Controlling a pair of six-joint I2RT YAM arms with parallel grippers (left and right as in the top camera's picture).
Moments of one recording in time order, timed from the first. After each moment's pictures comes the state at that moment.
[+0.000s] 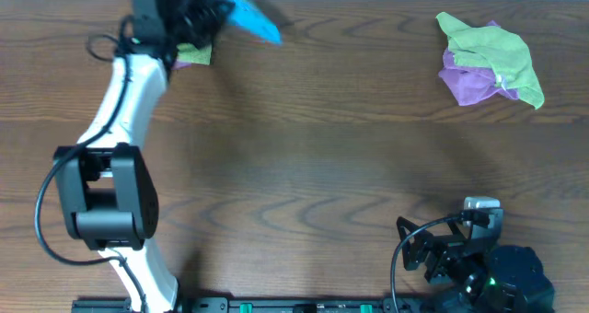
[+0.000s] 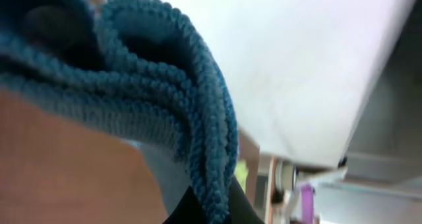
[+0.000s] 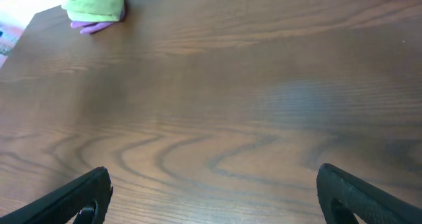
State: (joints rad) left arm 0.00 1.99 1.66 -0.13 0.63 -1.04; right arm 0.40 0.27 0.73 -1.05 0.00 0.48
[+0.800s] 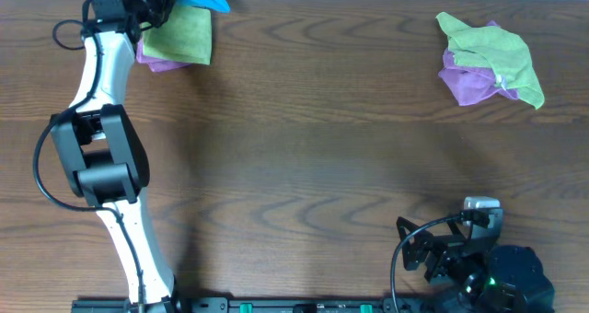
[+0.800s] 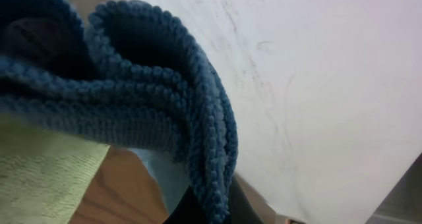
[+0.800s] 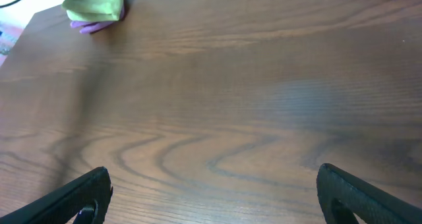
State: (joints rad) left arm 0.16 2.33 1.98 -0.16 0.63 -1.02; right arm 0.40 0.27 0.73 -1.05 0.00 0.48
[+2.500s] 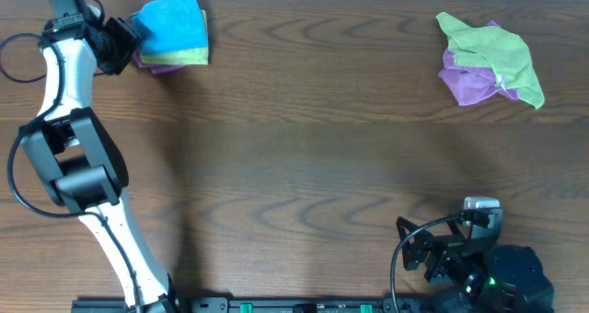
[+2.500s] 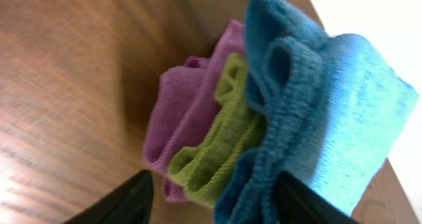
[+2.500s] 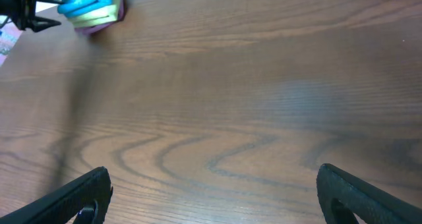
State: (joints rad) left arm 0.32 2.33 1.99 -0.69 0.36 -0.59; right arm 0.40 0.27 0.73 -1.05 0.00 0.48
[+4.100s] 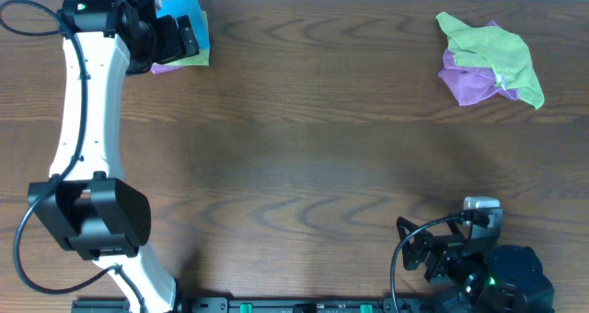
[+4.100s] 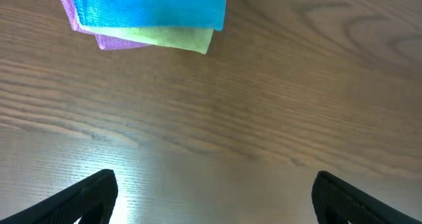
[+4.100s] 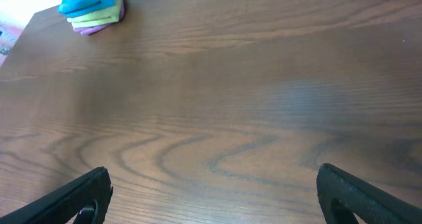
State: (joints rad) left arm 0.05 1.94 1.99 -1.19 0.20 -0.22; right arm 0.40 0.27 0.73 -1.05 0.00 0.48
